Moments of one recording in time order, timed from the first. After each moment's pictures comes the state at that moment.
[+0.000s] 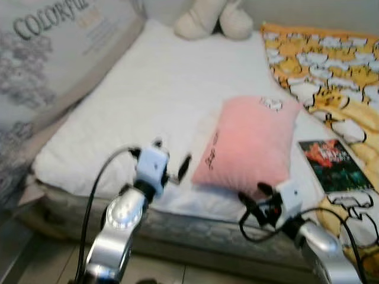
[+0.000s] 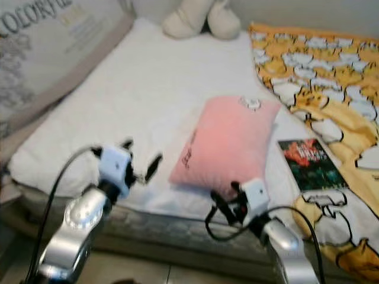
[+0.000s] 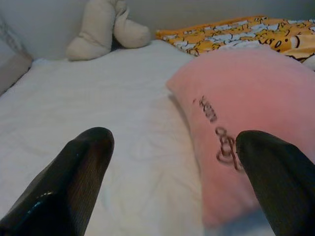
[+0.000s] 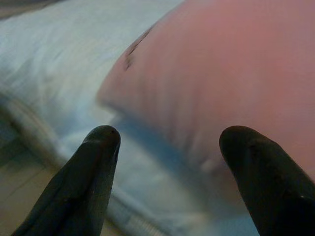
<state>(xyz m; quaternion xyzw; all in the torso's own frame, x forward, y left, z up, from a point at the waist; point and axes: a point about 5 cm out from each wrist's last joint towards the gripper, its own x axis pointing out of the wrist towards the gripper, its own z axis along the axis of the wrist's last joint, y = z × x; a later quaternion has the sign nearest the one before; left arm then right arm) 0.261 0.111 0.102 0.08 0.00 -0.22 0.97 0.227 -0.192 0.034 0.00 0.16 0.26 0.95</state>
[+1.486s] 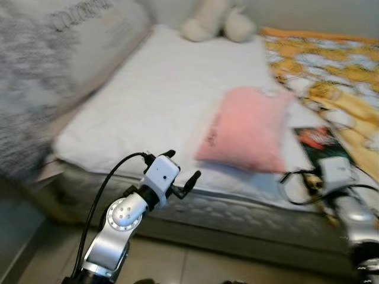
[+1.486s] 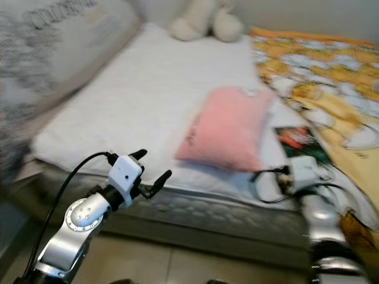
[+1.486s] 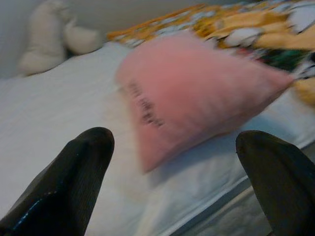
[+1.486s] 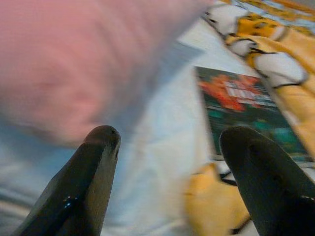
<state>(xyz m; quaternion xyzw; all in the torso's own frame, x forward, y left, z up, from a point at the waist) 0.259 0.103 0.097 0.12 0.00 -0.32 0.94 0.284 -0.285 0.046 -0.12 0.14 0.03 0.98</state>
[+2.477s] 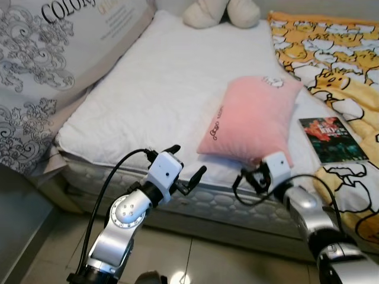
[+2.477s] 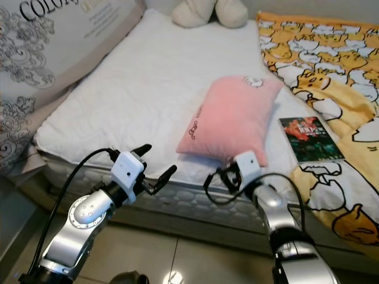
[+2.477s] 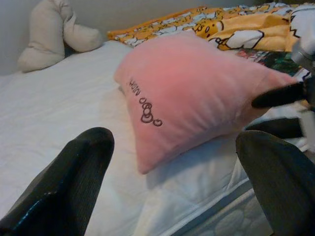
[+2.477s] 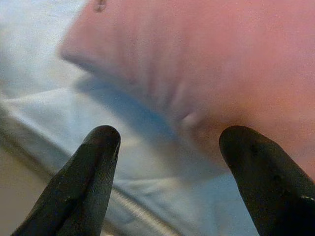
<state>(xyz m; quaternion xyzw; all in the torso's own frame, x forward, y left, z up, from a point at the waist) 0.262 0.098 0.103 0.11 -0.02 -0.32 0.94 0.314 -0.203 0.037 -0.11 0.17 0.16 0.97</state>
